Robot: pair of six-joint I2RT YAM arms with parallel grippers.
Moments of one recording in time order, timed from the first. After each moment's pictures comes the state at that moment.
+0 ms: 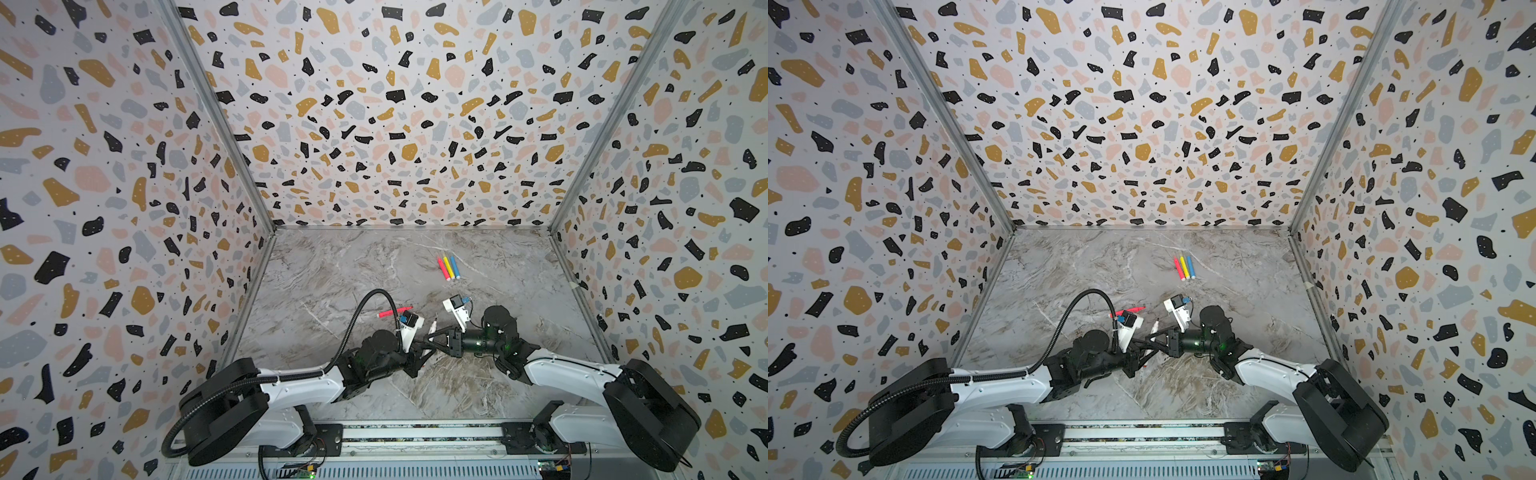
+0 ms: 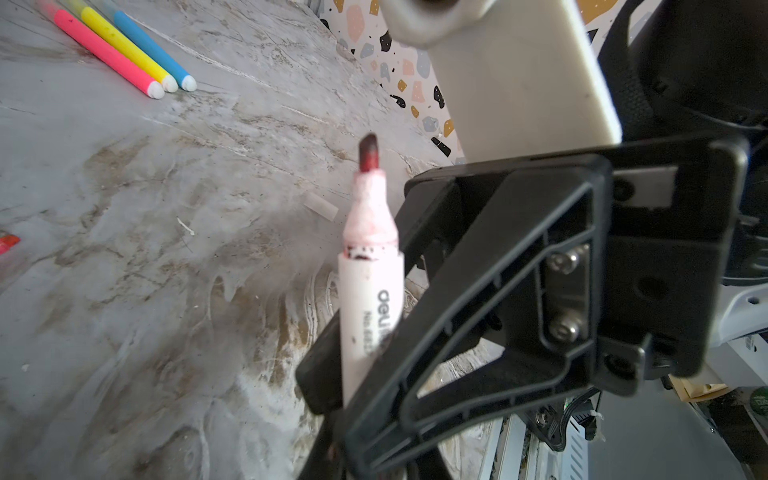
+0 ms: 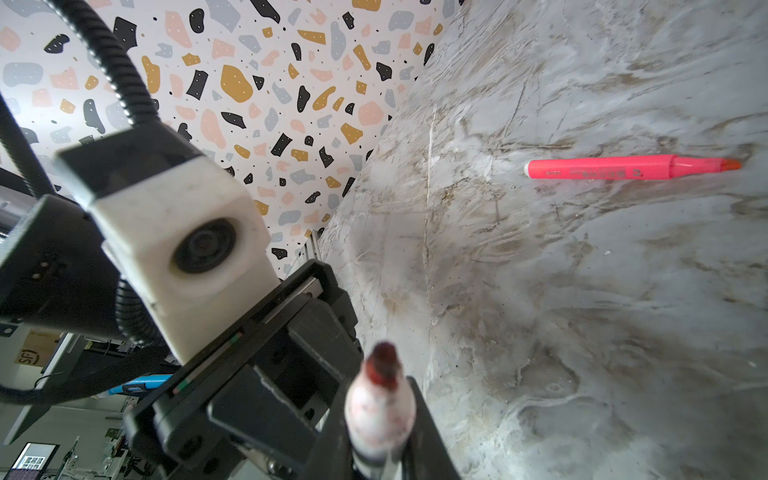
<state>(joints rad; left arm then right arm) -0.99 1.28 0.42 0.51 0.15 -0.53 0.67 1.25 0.40 0.56 -0.74 0.67</state>
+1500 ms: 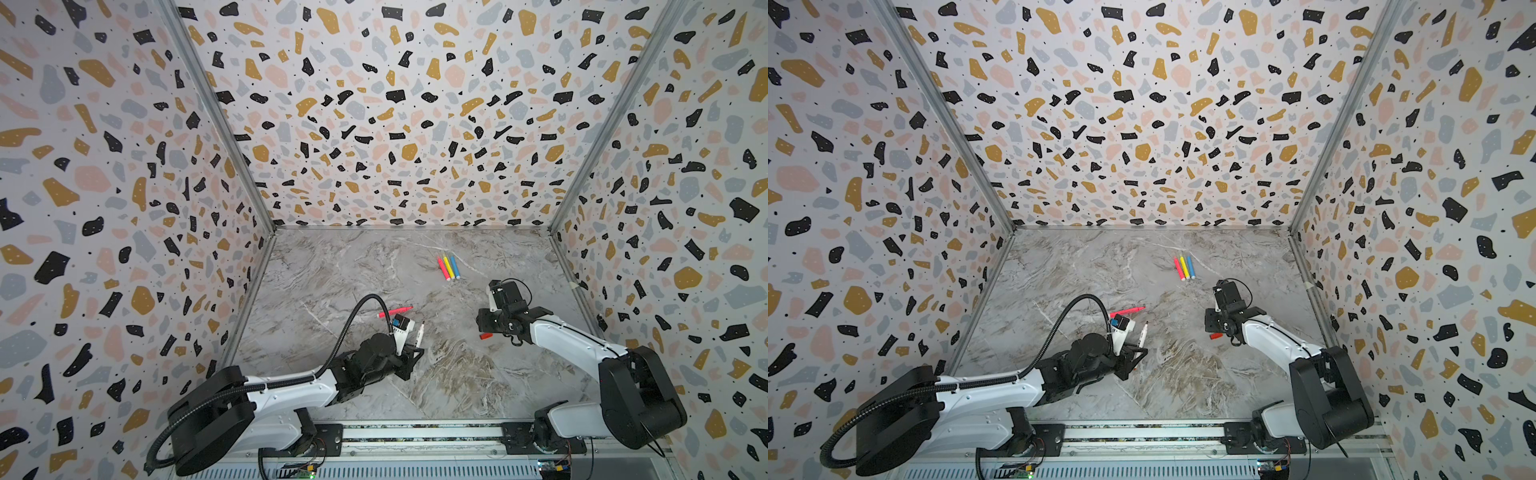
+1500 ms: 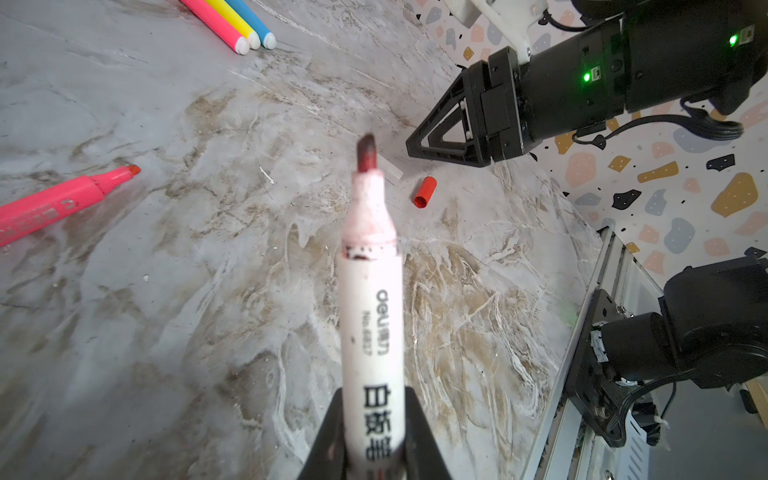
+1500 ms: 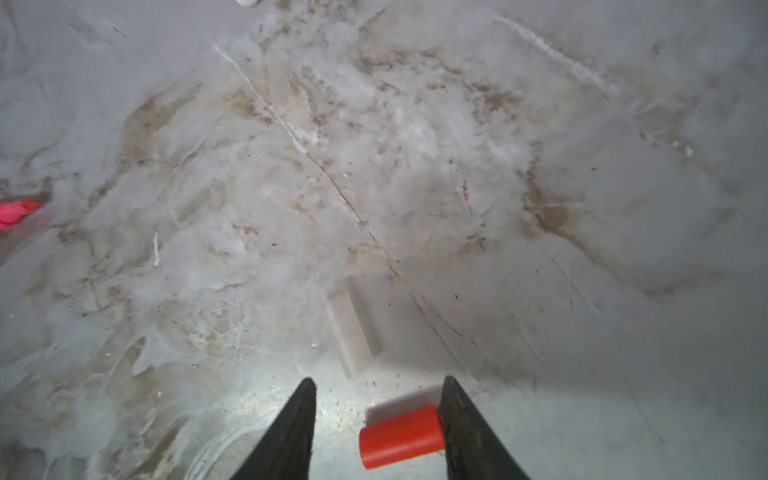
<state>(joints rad) -0.99 1.21 0.39 0.34 0.04 -0.53 0.36 1.37 0.69 -0.35 0.03 0.34</state>
